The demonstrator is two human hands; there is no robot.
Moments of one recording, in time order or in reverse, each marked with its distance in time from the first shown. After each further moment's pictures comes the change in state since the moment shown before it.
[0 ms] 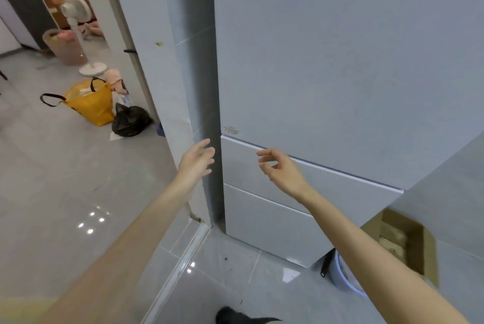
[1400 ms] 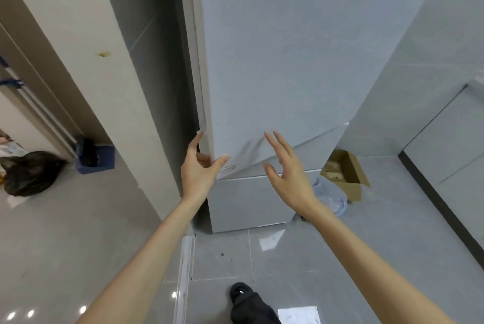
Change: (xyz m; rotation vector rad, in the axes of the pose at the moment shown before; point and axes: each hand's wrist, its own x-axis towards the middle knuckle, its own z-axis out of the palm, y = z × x) left_hand 0.015 -0.028 -0.047 0.205 -0.275 0.373; right_hand -0.107 -0.055 0.089 -0.175 0.525 -0.027
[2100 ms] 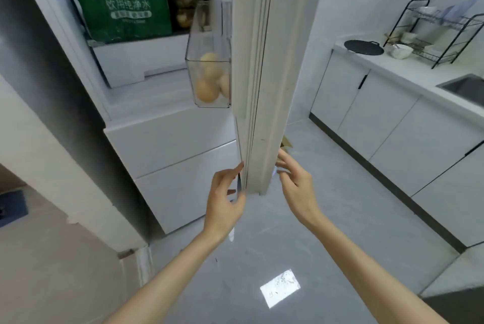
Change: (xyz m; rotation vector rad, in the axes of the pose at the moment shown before) left_hand -0.236 0.020 0.105 -0.018 -0.569 0.371; right_hand -0.227 0.017 -0.113 0.227 0.483 0.300
